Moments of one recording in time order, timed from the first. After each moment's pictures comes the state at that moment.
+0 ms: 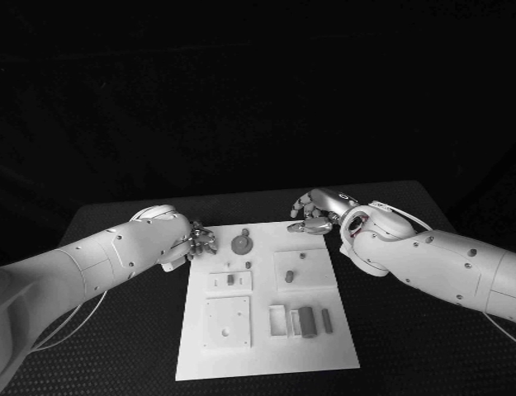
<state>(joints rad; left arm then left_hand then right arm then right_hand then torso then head) 1.18 -0.41 -0.14 0.82 -1.00 0.01 -0.44 0.92 0.02 0.60 -0.27 0.05 1.06 0.06 0.37 0.61 1.22 -0.05 0.91 0.61 1.05 -0.09 1.19 0.62 0.01 1.20 -0.19 0.23 1.31 1.10 -0.66 0.02 1.30 -1.45 -0.36 -0.15 0.95 -0.18 0.57 -0.20 0.09 0.91 0.13 0.23 0.58 1.00 0.02 1.12 0.85 1.14 -0.08 1.44 0.85 0.25 1.10 0.01 0.85 1.31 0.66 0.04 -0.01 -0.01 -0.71</state>
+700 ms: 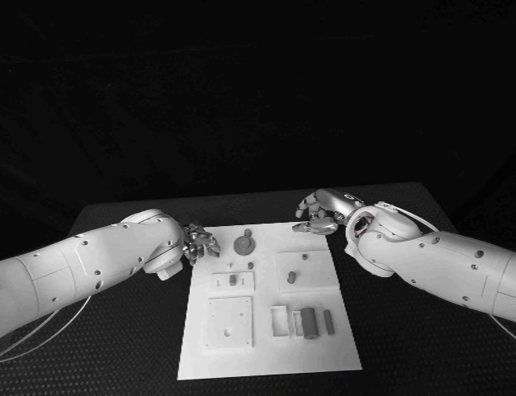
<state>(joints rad) 1.20 -0.61 -0.12 1.14 -0.92 -0.08 -0.46 0.93 0.01 0.60 -0.28 0.10 1.08 0.05 0.39 0.61 1.23 -0.06 0.91 0.60 1.07 -0.10 1.19 0.61 0.01 1.21 -0.19 0.24 1.31 1.10 -0.68 0.02 1.29 -1.45 -0.36 -0.15 0.95 -0.18 0.57 -0.20 0.09 0.91 0.13 0.23 0.58 1.00 0.02 1.12 0.85 1.14 -0.08 1.44 0.85 0.25 1.10 0.01 0.85 1.31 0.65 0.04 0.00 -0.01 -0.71</state>
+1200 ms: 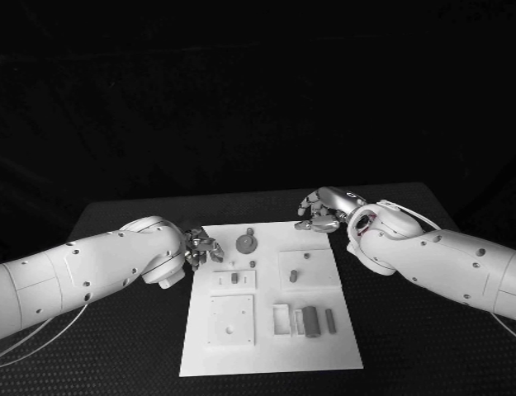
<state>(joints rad) 1.19 -0.66 -0.14 1.27 -0.94 -0.14 -0.50 0.93 0.01 0.60 -0.27 0.11 1.08 0.05 0.40 0.61 1.23 -0.06 0.91 0.60 1.07 -0.10 1.19 0.61 0.01 1.22 -0.19 0.24 1.31 1.10 -0.68 0.02 1.29 -1.45 -0.36 -0.15 0.95 -0.18 0.57 -0.20 0.09 0.91 0.13 0.23 0.58 1.00 0.02 1.12 0.85 1.14 -0.08 1.44 0.85 0.25 1.10 0.01 0.85 1.31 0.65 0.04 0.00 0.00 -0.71</state>
